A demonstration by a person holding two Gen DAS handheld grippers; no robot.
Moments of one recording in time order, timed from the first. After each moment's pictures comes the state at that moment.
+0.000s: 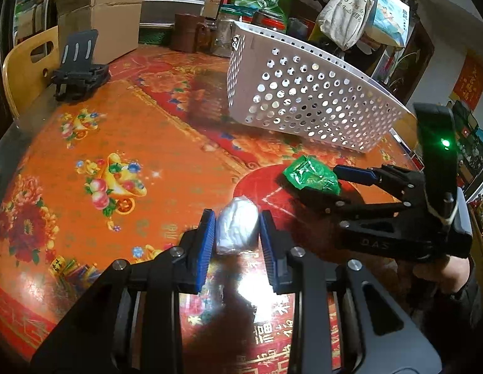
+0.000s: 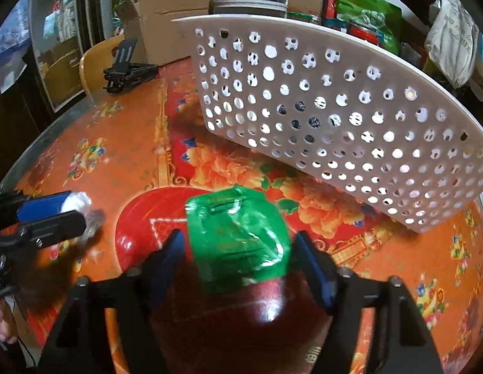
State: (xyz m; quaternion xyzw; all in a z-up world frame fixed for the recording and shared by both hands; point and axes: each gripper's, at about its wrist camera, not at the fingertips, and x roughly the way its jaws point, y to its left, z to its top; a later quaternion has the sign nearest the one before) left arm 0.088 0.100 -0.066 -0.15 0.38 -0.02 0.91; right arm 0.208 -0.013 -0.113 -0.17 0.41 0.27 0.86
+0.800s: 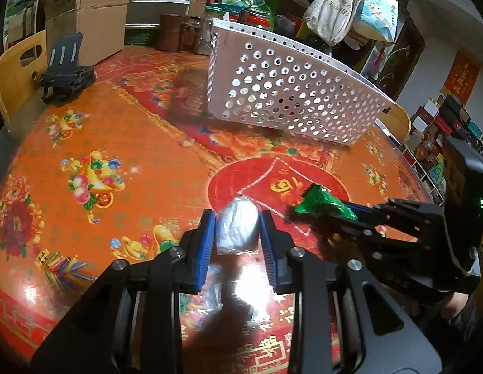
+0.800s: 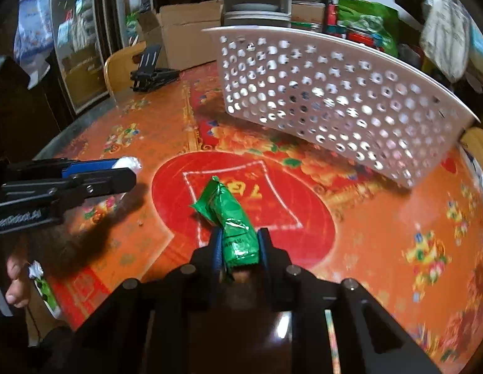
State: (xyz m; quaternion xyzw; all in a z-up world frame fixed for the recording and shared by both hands) left arm 0.083 0.083 -0.062 -0.14 0.38 -0.05 0.91; right arm 0.146 -0.067 -0.102 -0.13 0.39 0.29 0.86
